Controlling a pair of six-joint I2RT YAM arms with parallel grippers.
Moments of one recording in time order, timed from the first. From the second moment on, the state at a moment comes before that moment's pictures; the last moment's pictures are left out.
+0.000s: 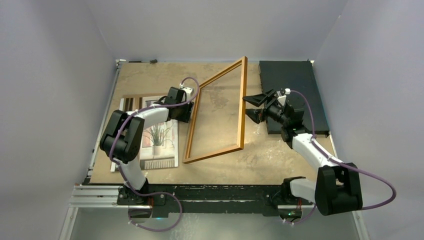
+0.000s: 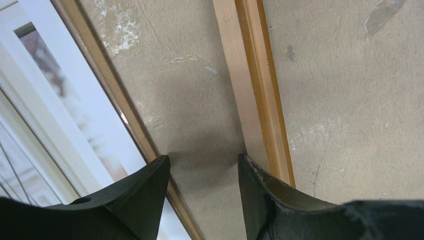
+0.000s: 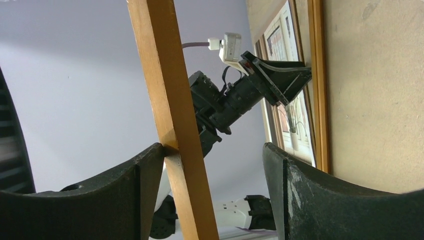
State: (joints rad) left arm -0.37 1.79 1.04 -0.17 0.02 -0.06; right arm 0.14 1.19 0.60 0.39 -0.68 1.51
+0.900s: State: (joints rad) left arm -0.37 1.80 1.02 -0.14 0.03 -0.04; right arm 0.09 1.37 0.82 0.03 -0.64 1.17
